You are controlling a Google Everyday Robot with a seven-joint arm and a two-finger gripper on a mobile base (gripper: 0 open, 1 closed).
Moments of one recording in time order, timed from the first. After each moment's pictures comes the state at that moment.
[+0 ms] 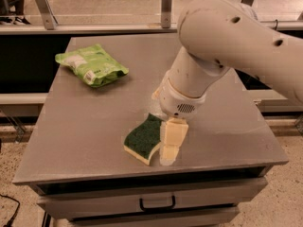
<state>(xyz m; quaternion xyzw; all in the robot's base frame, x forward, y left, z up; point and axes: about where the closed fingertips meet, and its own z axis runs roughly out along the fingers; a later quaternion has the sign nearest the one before) 0.449 -0.025 0.837 -0.73 0.66 0.09 0.14</state>
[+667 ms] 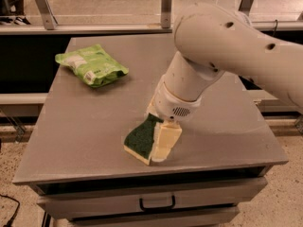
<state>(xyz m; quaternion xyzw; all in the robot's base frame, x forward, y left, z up) 0.442 -0.014 0.829 -0.73 0.66 0.11 0.14</state>
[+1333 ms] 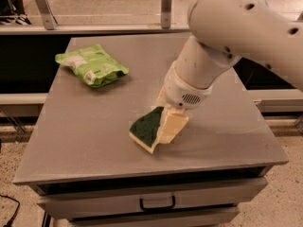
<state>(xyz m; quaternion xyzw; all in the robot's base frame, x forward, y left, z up) 0.456 -0.033 0.853 -0.71 0.68 0.10 0.15</state>
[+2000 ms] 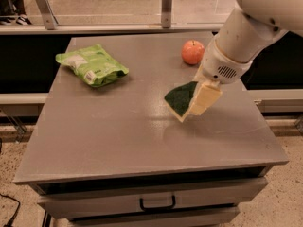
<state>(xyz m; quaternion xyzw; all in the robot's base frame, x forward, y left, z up) 0.508 -0.113 0.888 -0.63 0.76 0.04 0.17</state>
